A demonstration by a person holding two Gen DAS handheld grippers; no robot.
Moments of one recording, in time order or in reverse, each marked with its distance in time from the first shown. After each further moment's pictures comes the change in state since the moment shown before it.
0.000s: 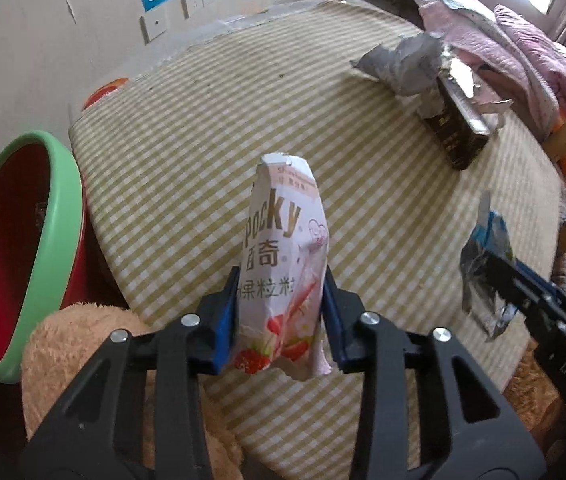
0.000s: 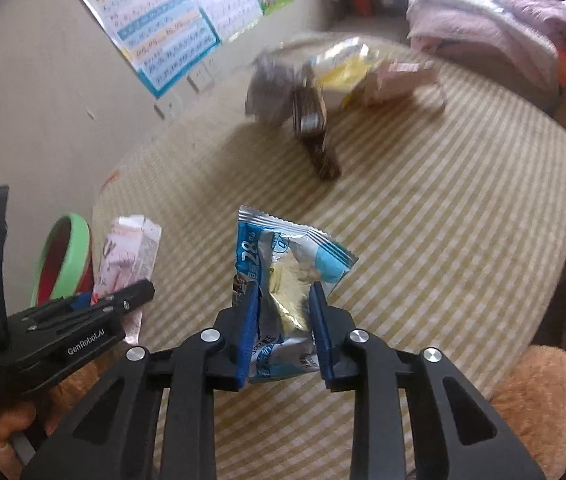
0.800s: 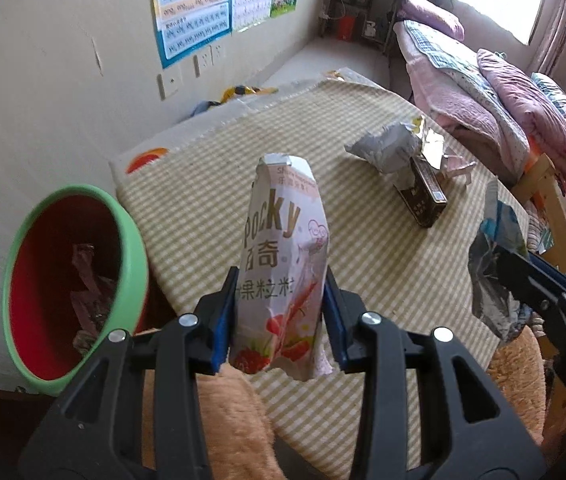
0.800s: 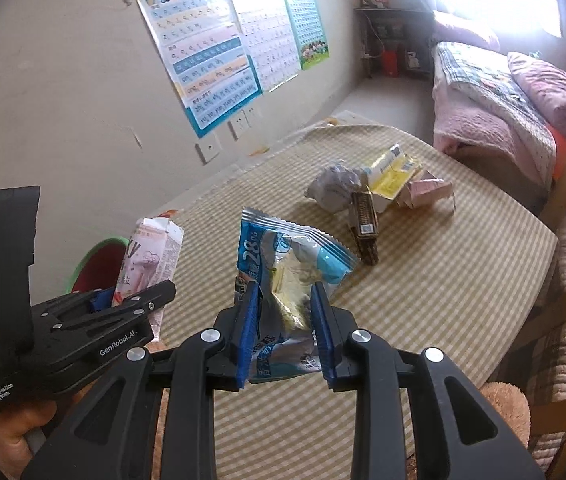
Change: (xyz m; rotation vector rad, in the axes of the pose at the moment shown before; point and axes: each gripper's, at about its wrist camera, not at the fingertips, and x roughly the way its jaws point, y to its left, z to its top) left arm -0.076 0.025 0.007 0.001 -0.197 -0.006; right arm -0.073 0.070 0.017 -0.149 -0.137 -0.003
